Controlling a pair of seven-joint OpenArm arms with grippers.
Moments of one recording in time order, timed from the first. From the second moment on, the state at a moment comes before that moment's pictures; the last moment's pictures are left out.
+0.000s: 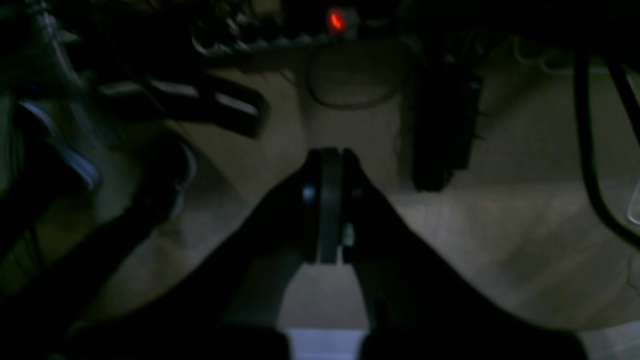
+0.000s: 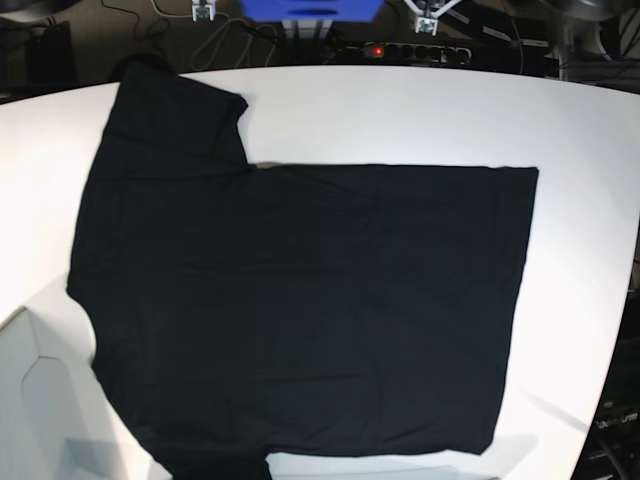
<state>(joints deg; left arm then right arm) 35.8 -9.2 3.2 49.7 -2.5 0.6 1.4 -37.4 -0.3 1.7 49.4 0.1 -0.3 -4.0</state>
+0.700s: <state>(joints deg) 67.4 -23.6 -8.6 106.6 -25.0 1.2 2.1 -72.5 4.8 7.8 112.7 0.3 -0.1 -4.6</state>
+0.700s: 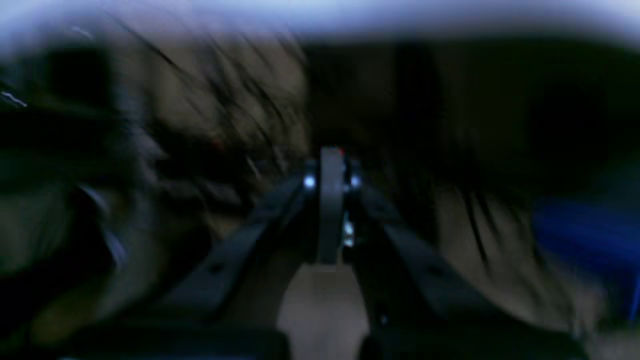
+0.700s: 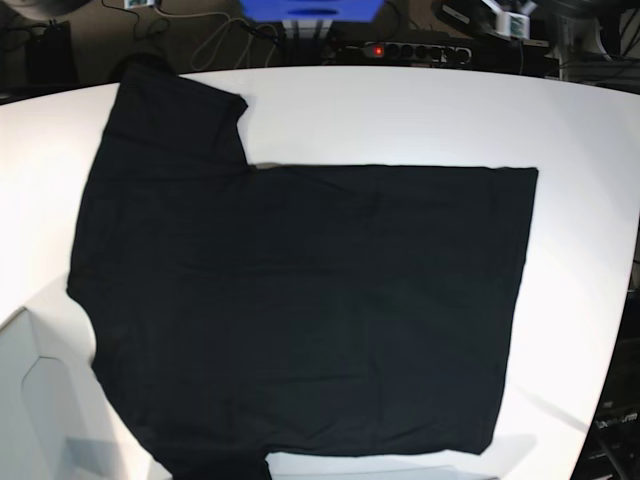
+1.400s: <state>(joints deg) 39.7 -17.0 -21.3 104.8 -25.0 -0.2 10.3 -62.0 4.8 9.3 117.5 0.4 -0.1 -5.0</state>
